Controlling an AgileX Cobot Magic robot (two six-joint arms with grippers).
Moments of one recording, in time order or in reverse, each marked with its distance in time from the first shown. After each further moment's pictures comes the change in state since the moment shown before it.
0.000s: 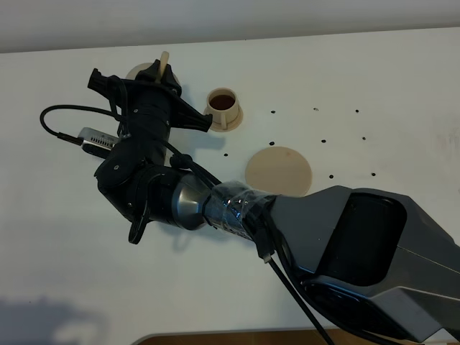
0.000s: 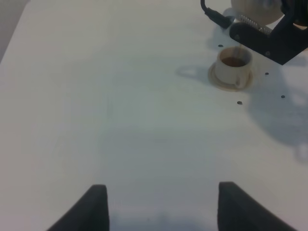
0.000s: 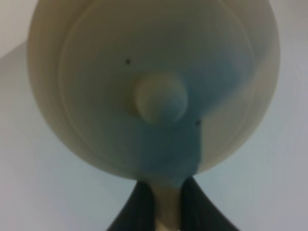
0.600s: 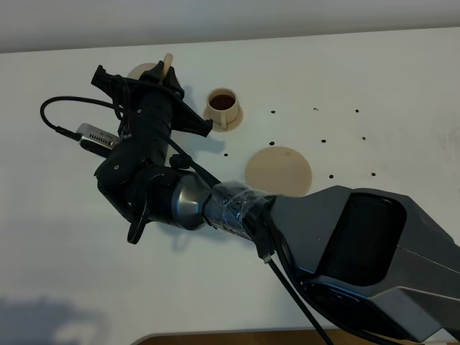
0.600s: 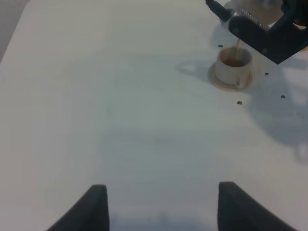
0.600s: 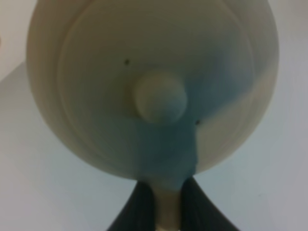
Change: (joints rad) left arm 0.000 0.000 0.000 0.000 0.000 0.000; right arm 0.000 0.000 0.000 0.020 0.014 0.072
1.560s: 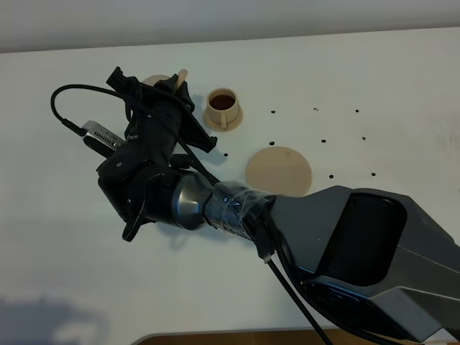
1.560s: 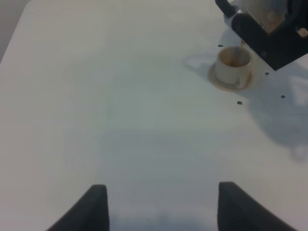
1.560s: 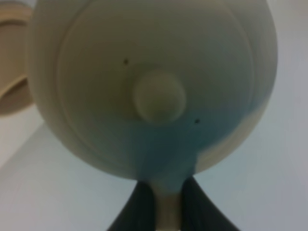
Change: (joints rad) left arm 0.000 0.000 0.000 0.000 0.000 0.000; right arm 0.000 0.000 0.000 0.120 0.037 0.081
